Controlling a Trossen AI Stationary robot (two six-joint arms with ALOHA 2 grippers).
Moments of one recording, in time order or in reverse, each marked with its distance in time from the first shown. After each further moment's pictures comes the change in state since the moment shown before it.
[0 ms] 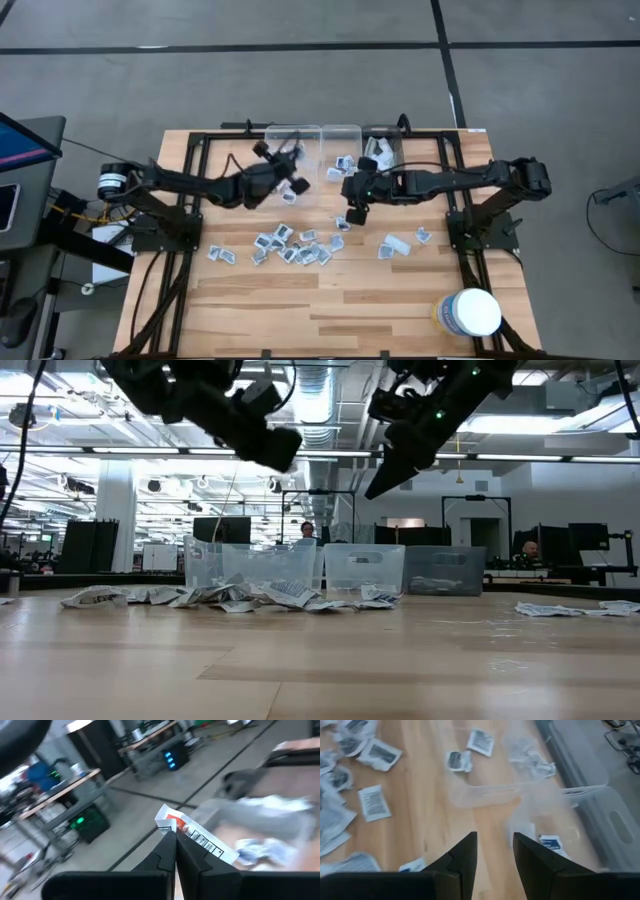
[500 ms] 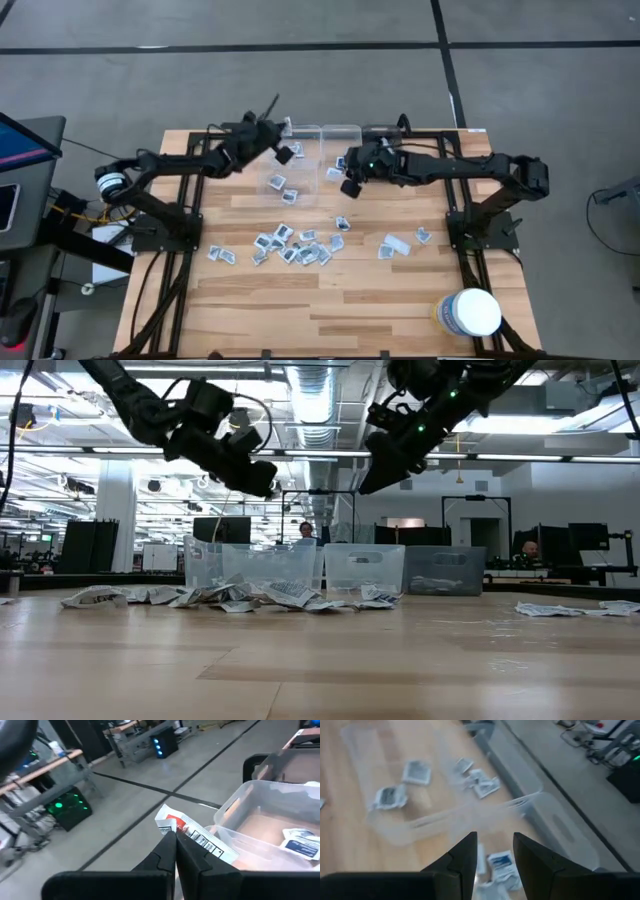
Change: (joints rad) left arm 0.454 -0.004 -0.042 0.000 0.521 -0.005; right arm -0.190 0.000 0.000 0.151 -0.001 0.000
